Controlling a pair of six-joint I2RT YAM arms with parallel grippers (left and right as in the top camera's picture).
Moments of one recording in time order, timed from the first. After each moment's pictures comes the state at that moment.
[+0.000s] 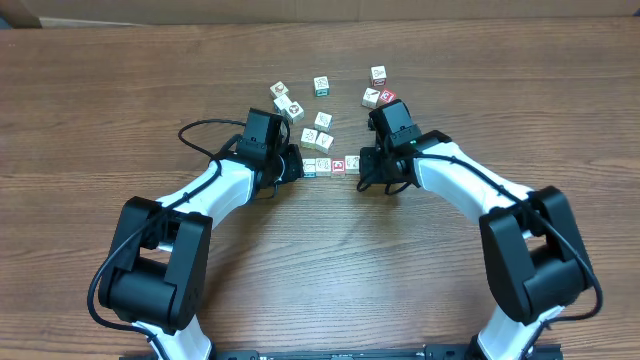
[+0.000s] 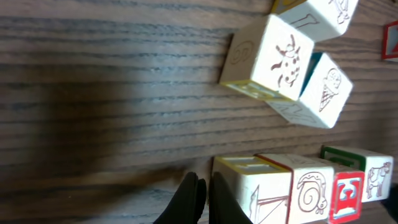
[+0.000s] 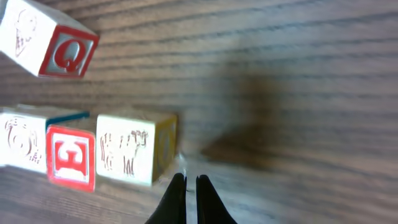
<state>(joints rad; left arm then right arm) -0.32 1.87 1.04 -0.22 0.19 -0.55 0.41 1.89 1.19 -0.51 -0.10 0.38</state>
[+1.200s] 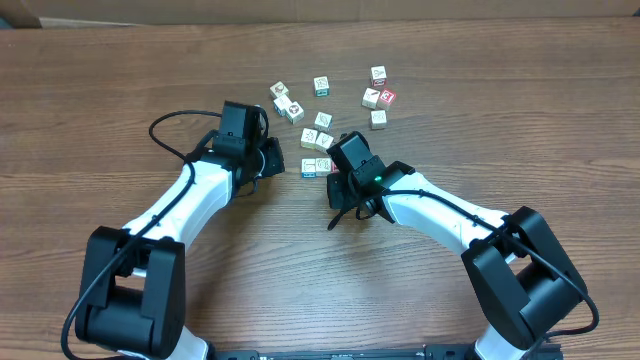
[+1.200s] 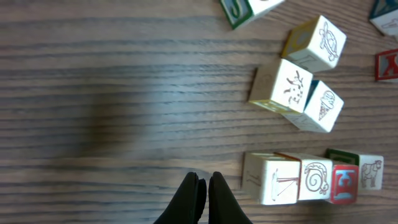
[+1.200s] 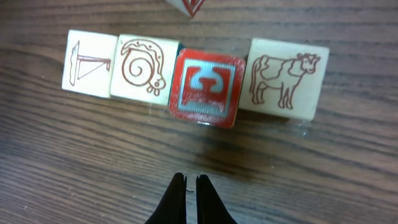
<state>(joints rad) -0.24 1.73 1.04 -0.33 0.13 -0.45 0.63 1.84 1.09 -0.39 0.02 0.50</state>
